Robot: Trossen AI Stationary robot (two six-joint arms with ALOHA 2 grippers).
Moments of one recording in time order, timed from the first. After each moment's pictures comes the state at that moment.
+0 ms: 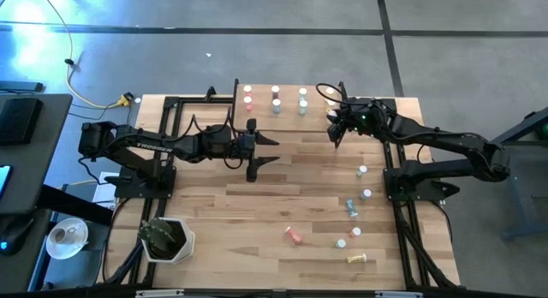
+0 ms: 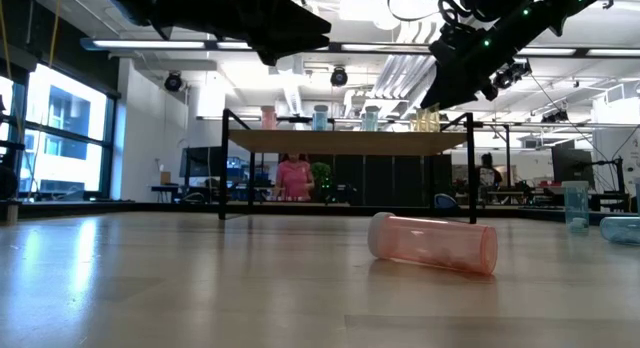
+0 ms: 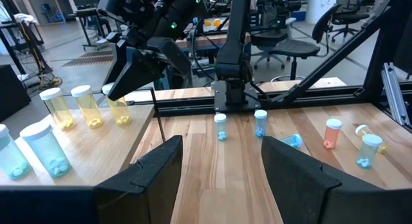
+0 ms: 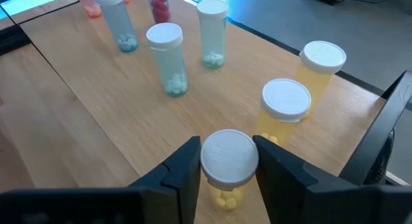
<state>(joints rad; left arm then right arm) 0.22 1.39 0.76 0.48 0.04 0.13 -0.47 1.04 0.73 -0.24 0.24 0.19</state>
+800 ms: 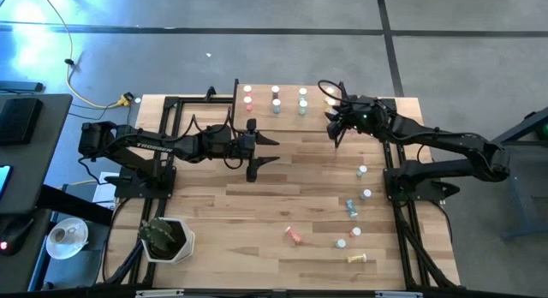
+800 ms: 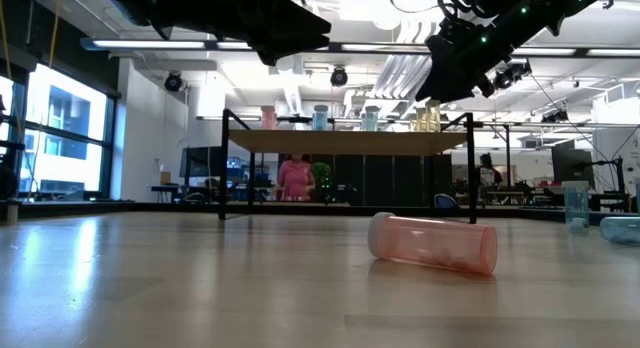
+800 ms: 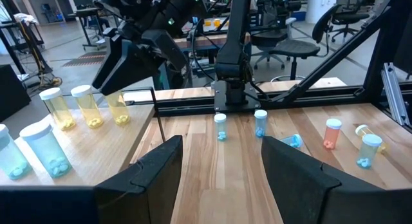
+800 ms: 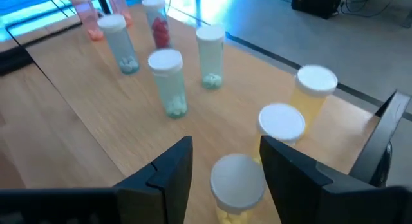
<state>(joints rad) 0.22 1.39 0.76 0.48 0.04 0.13 -0.47 1.04 0.73 -0.17 0.25 0.19</state>
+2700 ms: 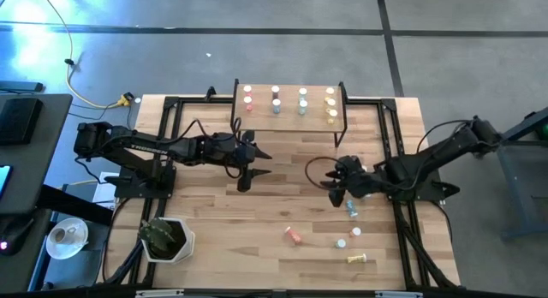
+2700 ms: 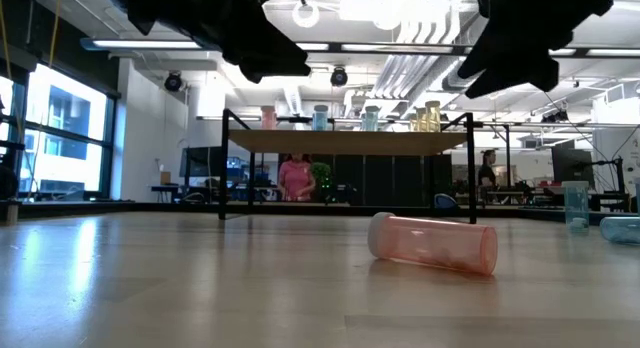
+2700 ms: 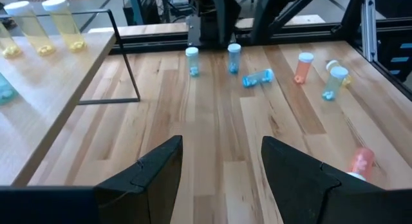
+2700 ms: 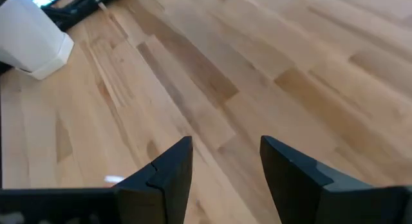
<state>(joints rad) 0.16 1.34 0.76 0.18 0.04 0.09 0.38 1.10 0.73 -0.43 0.52 0.87</state>
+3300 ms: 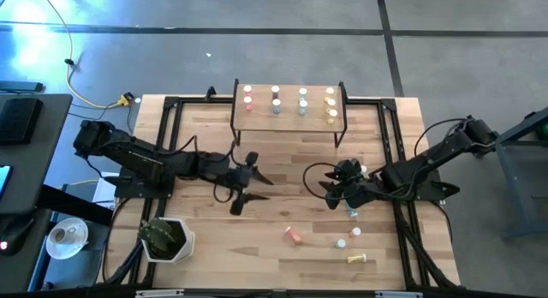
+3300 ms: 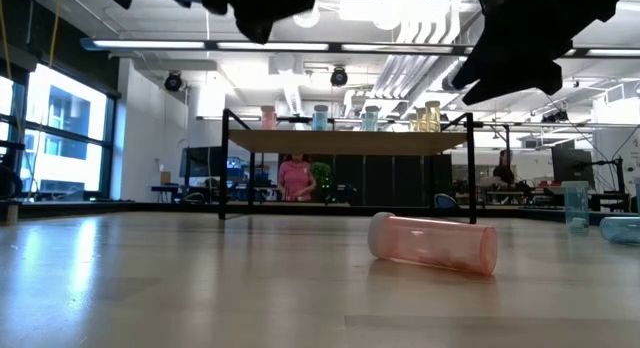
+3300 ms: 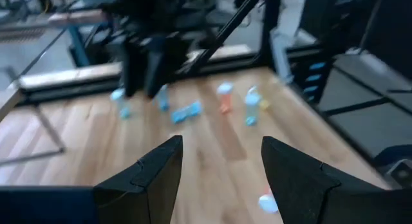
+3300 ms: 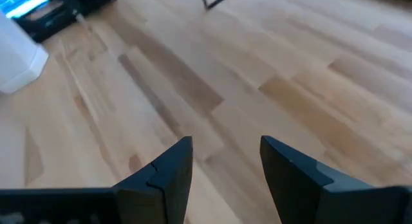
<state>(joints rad) -0.05 1.34 0.76 0.30 0.04 0.08 0.44 1.17 0.73 -0.42 0.67 0.94</state>
